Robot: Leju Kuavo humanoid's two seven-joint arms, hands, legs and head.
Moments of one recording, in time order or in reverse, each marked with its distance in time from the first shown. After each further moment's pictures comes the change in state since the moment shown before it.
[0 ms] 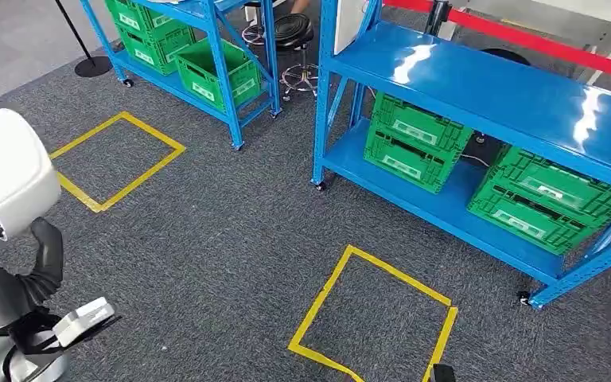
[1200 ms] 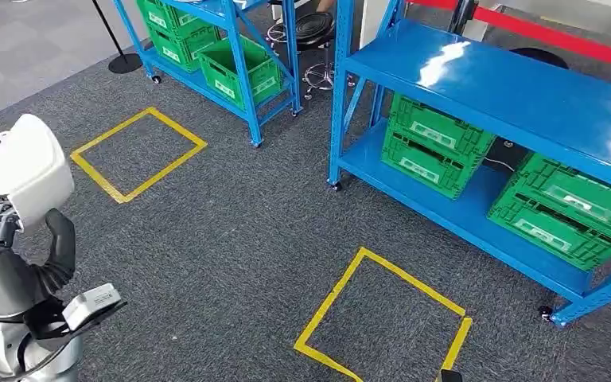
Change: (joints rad) left arm -0.038 0.002 -0.010 0.081 0.005 -0.001 0.034; right arm 0.016 -0.001 0.000 0.001 -0.029 0.016 -0.027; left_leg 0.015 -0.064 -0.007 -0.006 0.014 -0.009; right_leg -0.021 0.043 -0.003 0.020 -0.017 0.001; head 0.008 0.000
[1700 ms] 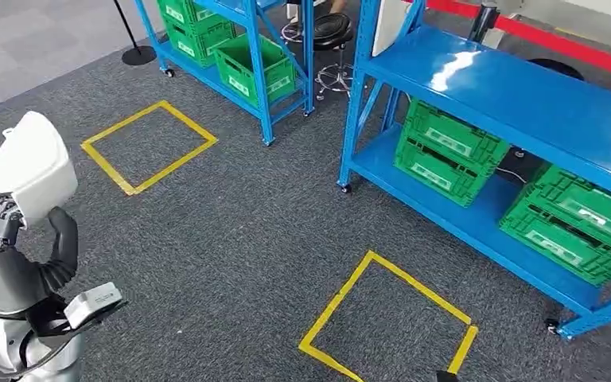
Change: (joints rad) left arm 0.000 -0.003 -0.004 0.005 0.027 0.000 -0.030; right arm 0.001 0.000 0.000 0.000 0.029 0.003 0.006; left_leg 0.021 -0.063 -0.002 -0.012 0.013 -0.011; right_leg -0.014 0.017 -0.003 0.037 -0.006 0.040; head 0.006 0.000
